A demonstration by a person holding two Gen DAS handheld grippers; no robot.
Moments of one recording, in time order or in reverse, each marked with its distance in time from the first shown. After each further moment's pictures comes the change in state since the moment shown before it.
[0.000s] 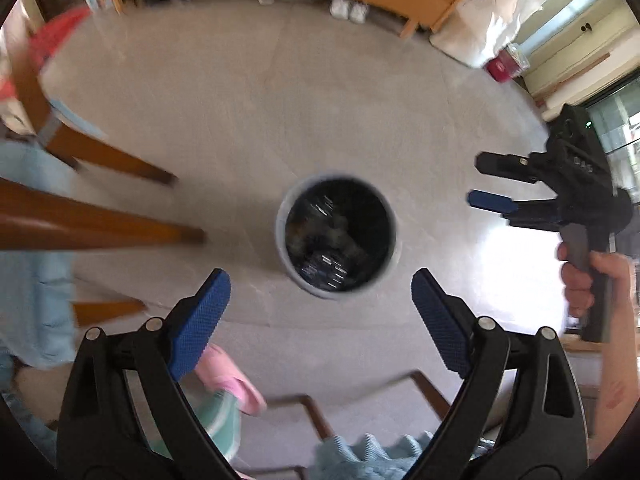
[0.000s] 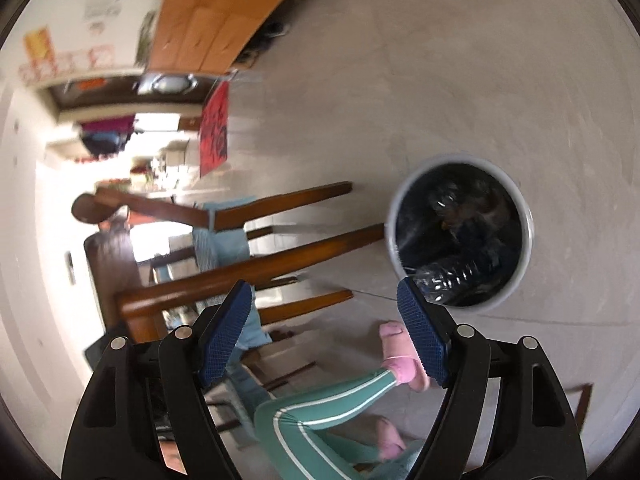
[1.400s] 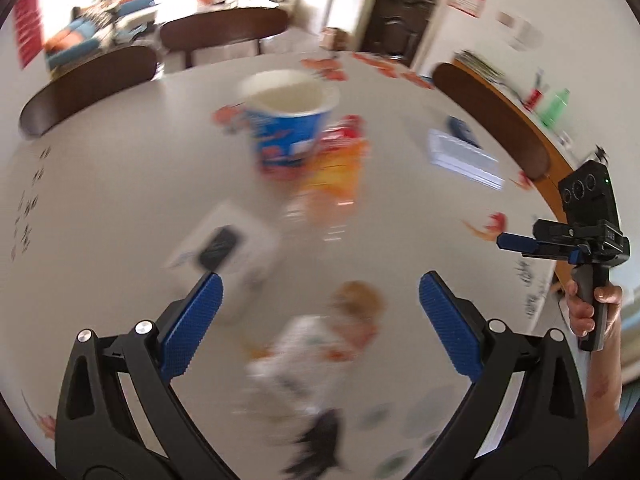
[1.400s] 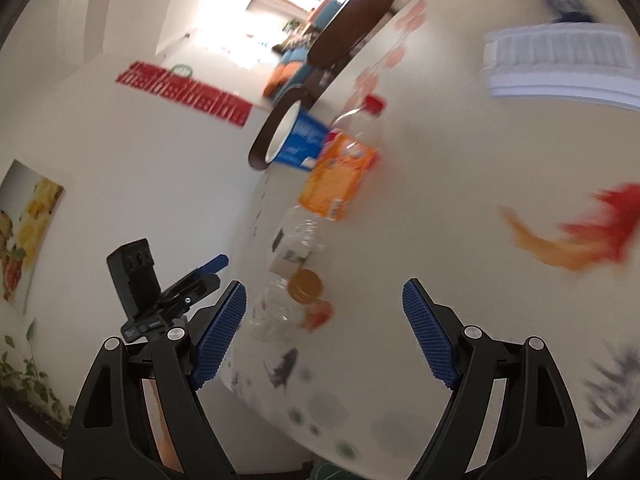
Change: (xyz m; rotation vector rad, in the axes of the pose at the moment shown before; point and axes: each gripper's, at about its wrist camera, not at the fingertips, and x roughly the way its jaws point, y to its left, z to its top) left arm -0.451 0.337 -0.411 -0.858 -0.507 0.383; right arm 0.269 0.556 -0.364 -0.920 0.755 0.306
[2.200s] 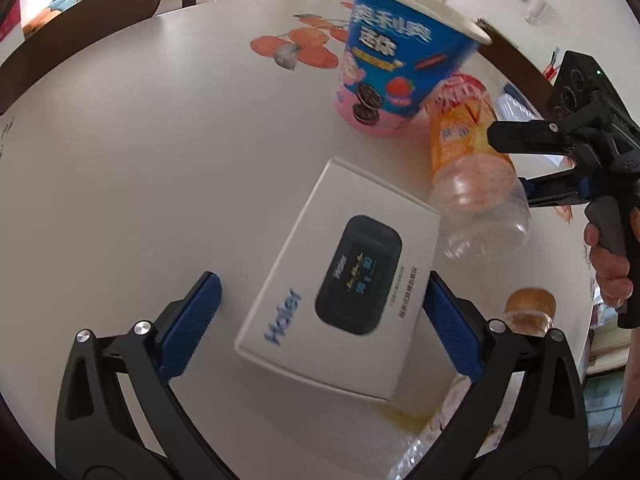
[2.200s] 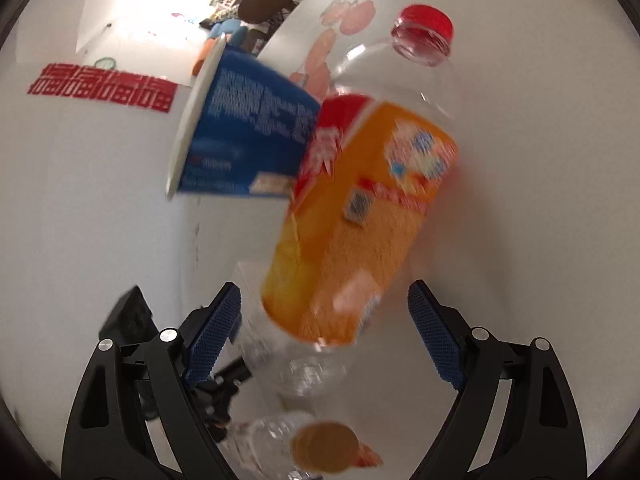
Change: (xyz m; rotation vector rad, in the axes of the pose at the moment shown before) left arm 0.114 0.094 0.003 0.021 0.111 -0.054; right arm 0.181 0.016 0.080 0.171 0.099 -0.214
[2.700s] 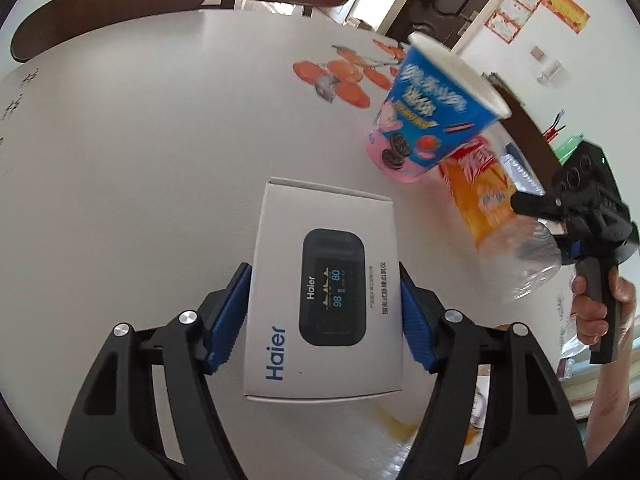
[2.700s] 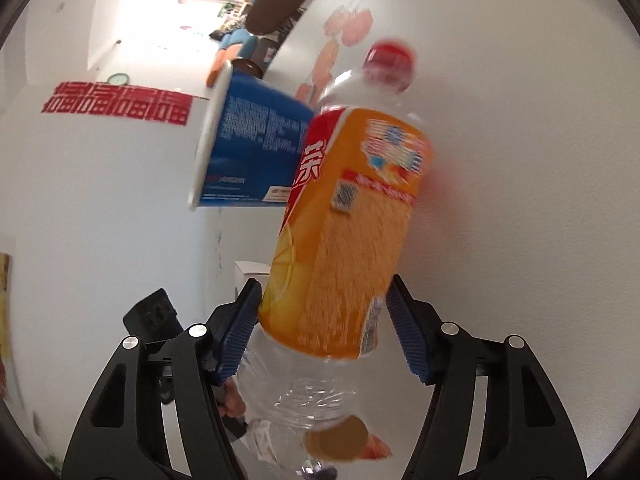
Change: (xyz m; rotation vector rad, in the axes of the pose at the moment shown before) left arm -0.026 0.019 -0.002 -0.159 -0.092 -0.065; right arm -0.032 -0.017 -0.013 0.013 -0.028 0.103
